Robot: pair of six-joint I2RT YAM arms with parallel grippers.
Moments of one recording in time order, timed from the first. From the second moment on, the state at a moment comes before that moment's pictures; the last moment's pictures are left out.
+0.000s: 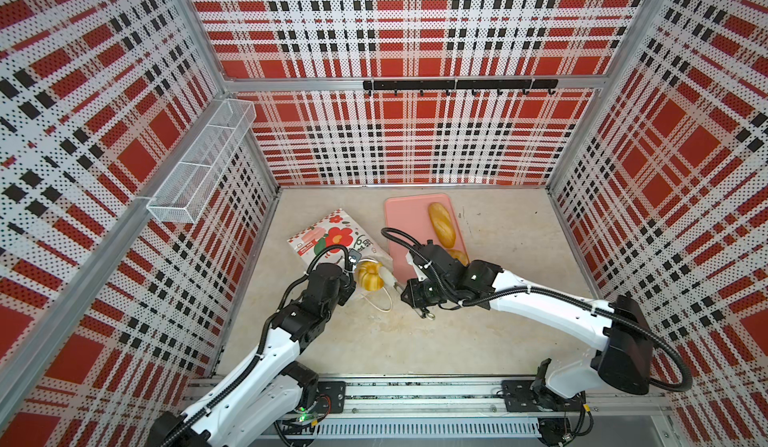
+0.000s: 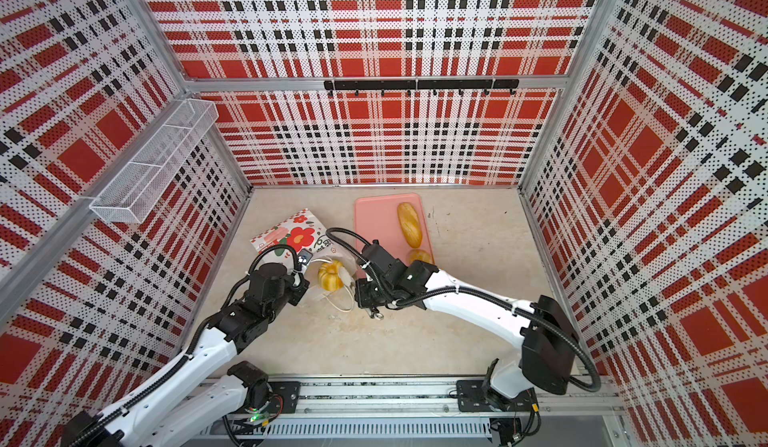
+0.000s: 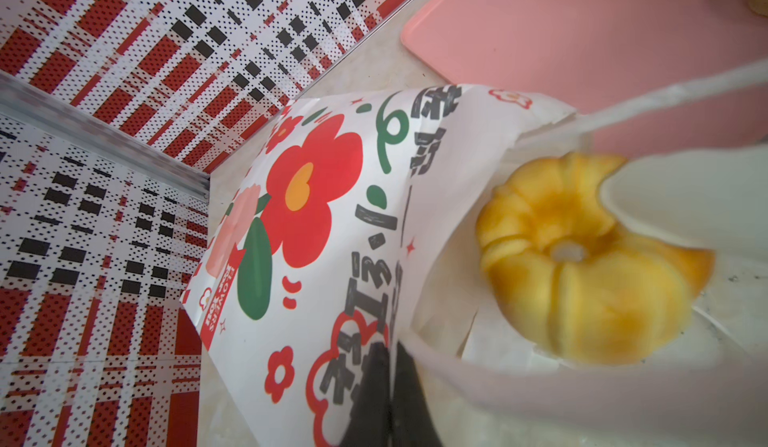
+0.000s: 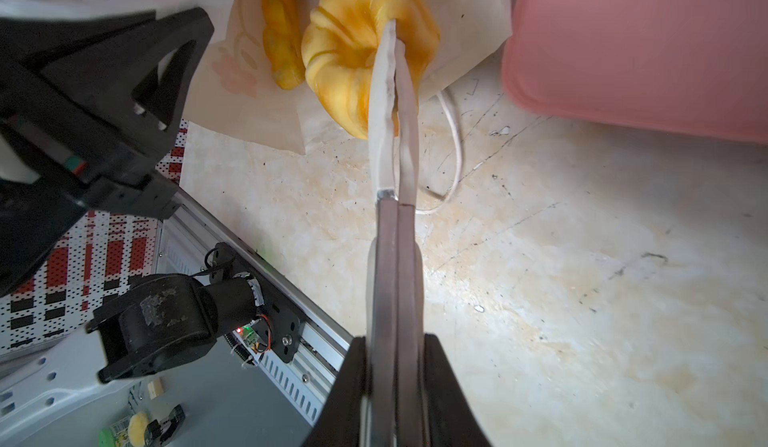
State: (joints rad) left arm -0.45 0.82 0.53 -0.27 -0.34 0.35; right arm 1.00 1.46 1.21 -0.65 -0.11 0.74
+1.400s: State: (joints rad) left arm -0.43 0.83 0.49 -0.20 -0.34 0.51; right arm 0.48 2.05 1.79 -0.74 -0.11 0.46
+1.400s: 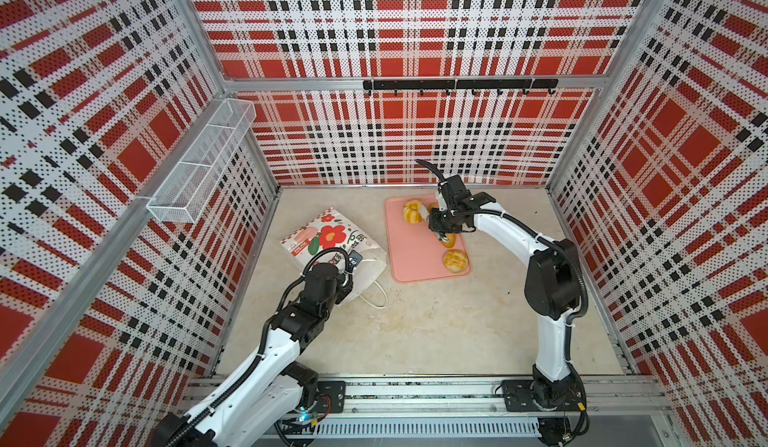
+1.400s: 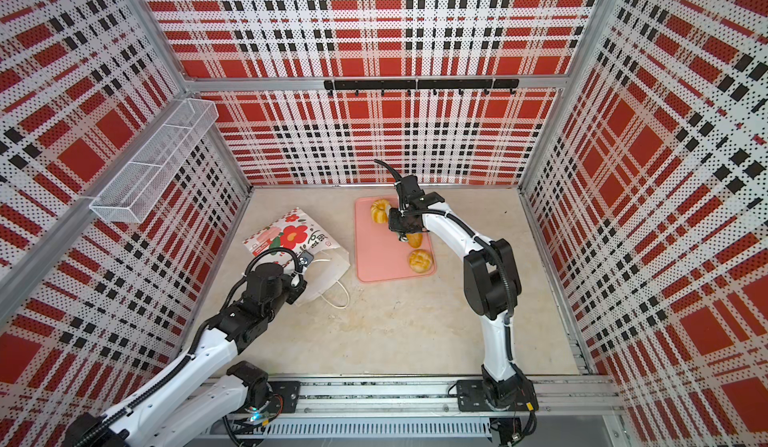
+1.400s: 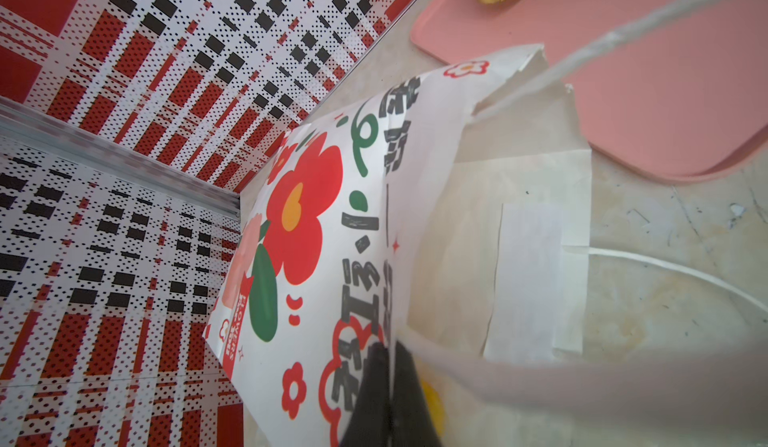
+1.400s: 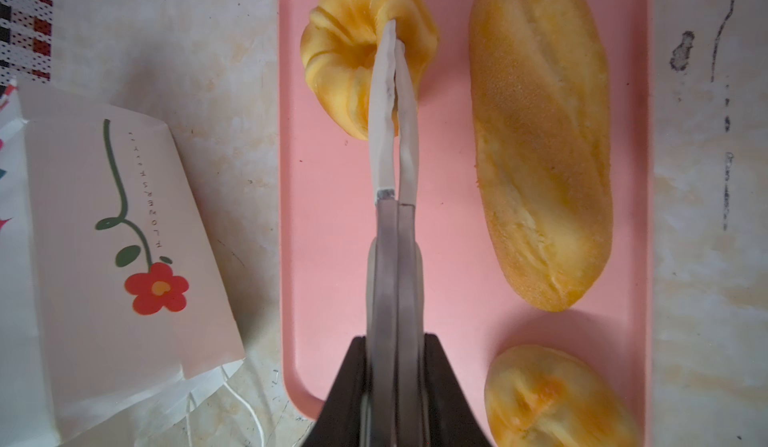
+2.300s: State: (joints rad) left arm -0.44 0.84 0.48 -0.19 -0.33 0.51; right arm 0.41 2.22 2.00 -0.80 -0.06 0.40
